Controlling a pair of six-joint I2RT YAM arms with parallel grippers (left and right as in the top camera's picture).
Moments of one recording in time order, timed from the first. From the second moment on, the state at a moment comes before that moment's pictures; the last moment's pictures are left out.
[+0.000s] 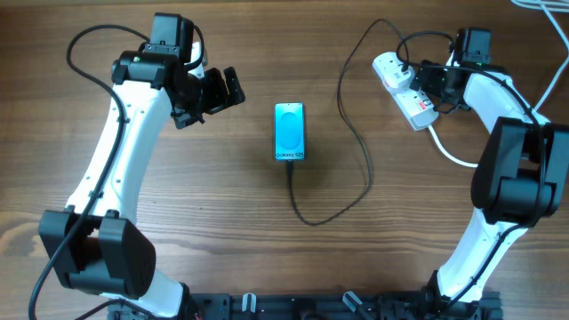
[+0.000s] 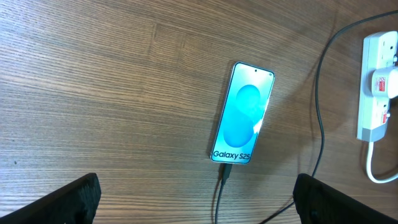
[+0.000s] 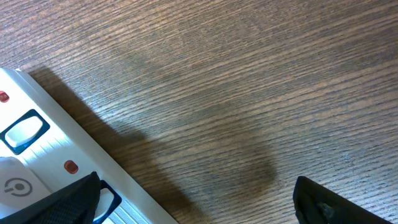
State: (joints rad) left arm -0.14 1.73 1.57 -1.07 0.24 -0.46; right arm -0.14 2.13 1.47 -0.45 0.01 0.24
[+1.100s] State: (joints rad) left arm -0.14 1.73 1.57 -1.07 0.24 -0.46; right arm -0.14 2.03 1.46 -0.55 -0.07 0.25
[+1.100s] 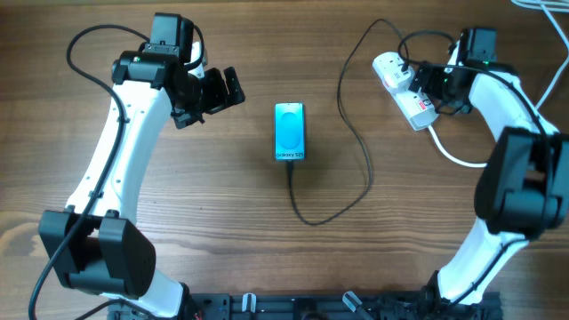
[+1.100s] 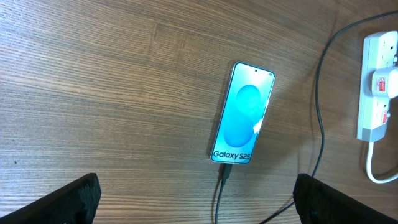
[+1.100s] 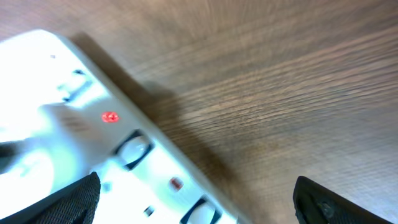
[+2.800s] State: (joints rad) left arm -0.14 1.73 1.57 -1.07 0.24 -0.46; right arm -0.13 0.80 1.32 -1.44 0.03 0.49
